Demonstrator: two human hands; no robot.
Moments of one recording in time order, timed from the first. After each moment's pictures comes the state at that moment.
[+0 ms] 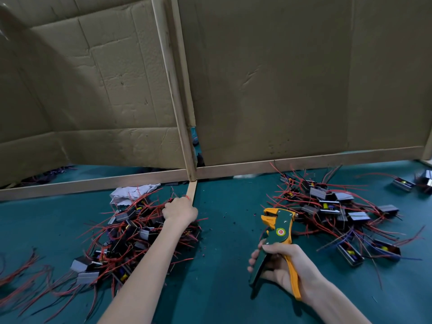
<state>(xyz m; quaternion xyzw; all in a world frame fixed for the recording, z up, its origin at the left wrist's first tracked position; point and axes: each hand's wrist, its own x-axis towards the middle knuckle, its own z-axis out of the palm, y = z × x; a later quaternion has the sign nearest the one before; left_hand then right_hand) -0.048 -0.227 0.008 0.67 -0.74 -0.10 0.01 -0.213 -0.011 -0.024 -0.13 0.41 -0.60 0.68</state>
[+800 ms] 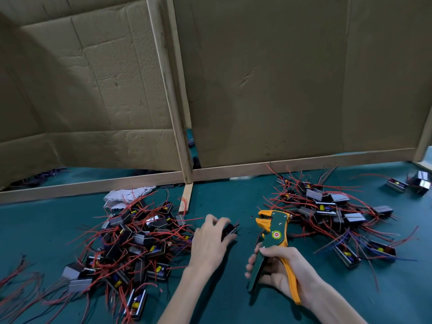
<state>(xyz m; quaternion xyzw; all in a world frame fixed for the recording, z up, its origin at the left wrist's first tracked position) -0.071 -0.141 -0.041 0.44 -0.87 -0.10 0.20 -0.213 -0.010 -0.024 -0.14 0.42 -0.59 0.68</state>
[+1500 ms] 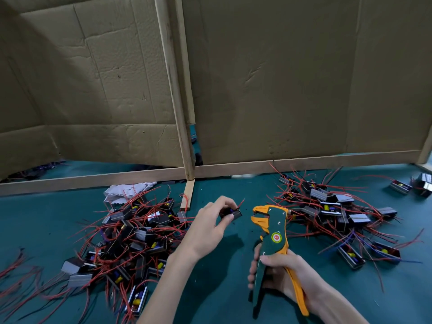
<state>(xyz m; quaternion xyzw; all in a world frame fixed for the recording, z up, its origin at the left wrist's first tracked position) -0.052 -0.145 0.009 0.29 -0.86 -0.31 0.29 -0.205 -0.002 -0.016 -0.25 0.41 -0.55 0.68</state>
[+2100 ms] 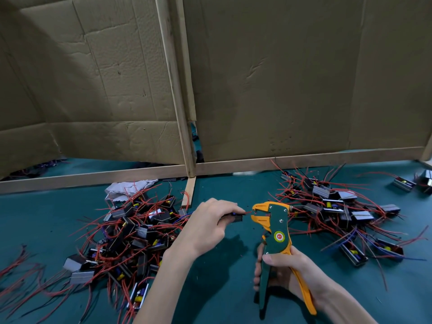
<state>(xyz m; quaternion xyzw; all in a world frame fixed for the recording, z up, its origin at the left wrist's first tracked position) -0.047 -0.140 0.026 0.27 -0.91 -0.22 0.24 -0.211 0.000 -0.017 -0.31 0.42 -0.53 0.66</state>
